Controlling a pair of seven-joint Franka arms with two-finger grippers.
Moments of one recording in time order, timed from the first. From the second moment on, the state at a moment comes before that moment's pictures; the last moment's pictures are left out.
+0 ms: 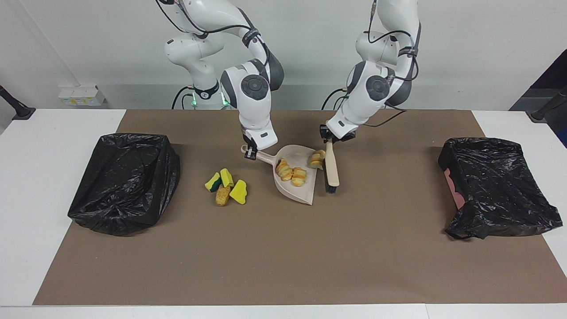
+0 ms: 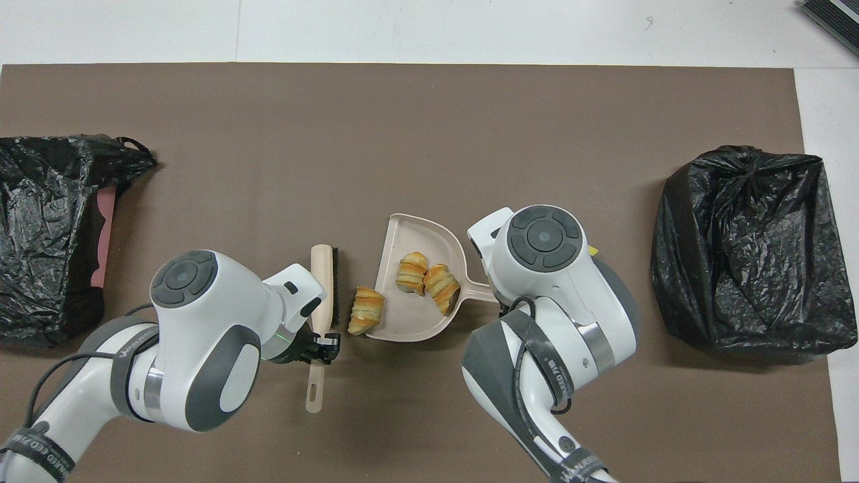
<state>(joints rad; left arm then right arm) -0.48 -0.06 0.01 -2.33 -0.34 2.03 -0.22 0.56 0.16 -0.07 -1.96 -0.01 1.98 -0.81</state>
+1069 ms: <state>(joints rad) -0.62 -0.04 0.01 -2.29 -0.44 2.18 -0.26 0.56 0.16 -0.07 -2.00 -0.01 2.02 -0.80</state>
